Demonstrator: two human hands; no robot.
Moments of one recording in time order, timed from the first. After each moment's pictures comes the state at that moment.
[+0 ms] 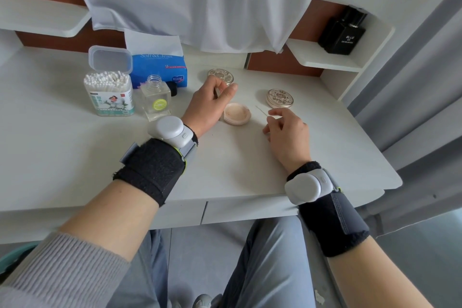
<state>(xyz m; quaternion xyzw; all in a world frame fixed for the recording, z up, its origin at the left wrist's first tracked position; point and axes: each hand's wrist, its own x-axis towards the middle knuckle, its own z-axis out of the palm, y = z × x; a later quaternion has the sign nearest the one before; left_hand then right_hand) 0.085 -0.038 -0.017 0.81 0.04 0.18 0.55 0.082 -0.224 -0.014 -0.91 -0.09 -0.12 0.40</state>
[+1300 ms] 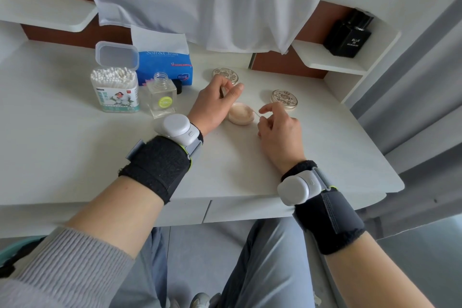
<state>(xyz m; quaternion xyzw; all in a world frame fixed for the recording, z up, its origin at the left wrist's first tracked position) 0.083 -0.038 -0.014 0.82 0.04 0.18 0.54 0.080 -0.207 -0.016 -0.91 -0.19 -0.18 0.33</state>
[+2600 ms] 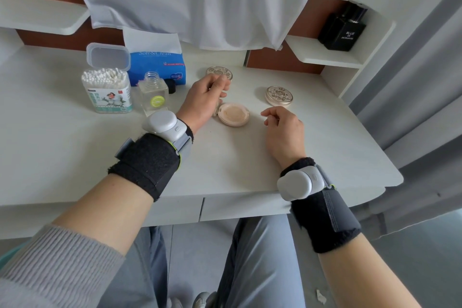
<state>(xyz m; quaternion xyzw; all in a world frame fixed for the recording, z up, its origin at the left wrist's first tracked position) 0.085 -0.040 -0.012 0.74 0.02 0.18 0.64 0.080 -0.220 -0.014 -0.90 -0.08 -0.12 0.40</state>
